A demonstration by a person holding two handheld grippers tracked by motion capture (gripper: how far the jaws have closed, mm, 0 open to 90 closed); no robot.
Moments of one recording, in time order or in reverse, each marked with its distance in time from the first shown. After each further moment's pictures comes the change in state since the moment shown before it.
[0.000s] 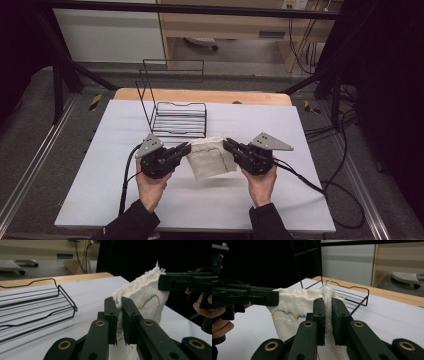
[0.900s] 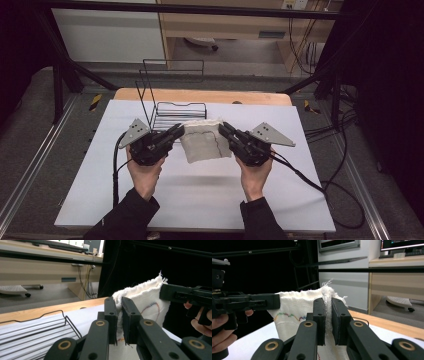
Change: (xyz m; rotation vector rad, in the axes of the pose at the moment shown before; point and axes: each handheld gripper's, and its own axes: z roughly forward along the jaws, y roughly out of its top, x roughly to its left) left arm 0.006 0.042 -0.017 -0.153 0.011 0.037; right arm 0.017 0.036 0.004 -0.180 -0.022 -0.021
